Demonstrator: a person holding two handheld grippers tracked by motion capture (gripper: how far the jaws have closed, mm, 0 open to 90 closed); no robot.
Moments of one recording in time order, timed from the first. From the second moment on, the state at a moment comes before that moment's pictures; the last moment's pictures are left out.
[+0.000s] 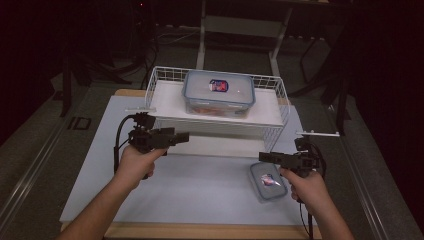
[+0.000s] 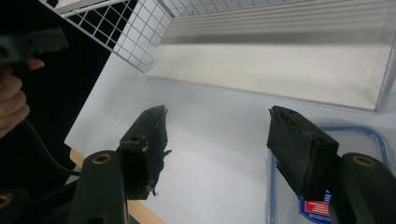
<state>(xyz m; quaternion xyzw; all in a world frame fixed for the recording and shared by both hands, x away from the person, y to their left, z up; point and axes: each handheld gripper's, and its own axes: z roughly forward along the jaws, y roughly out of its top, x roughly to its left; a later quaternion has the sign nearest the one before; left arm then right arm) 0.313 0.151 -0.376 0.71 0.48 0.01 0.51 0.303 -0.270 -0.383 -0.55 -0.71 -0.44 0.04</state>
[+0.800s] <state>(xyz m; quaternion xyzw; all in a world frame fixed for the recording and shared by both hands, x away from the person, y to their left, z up) 0.253 0.189 -0.469 0.74 0.48 0.12 0.45 0.272 -0.303 -0.456 -0.57 -0.68 -0.47 -0.01</state>
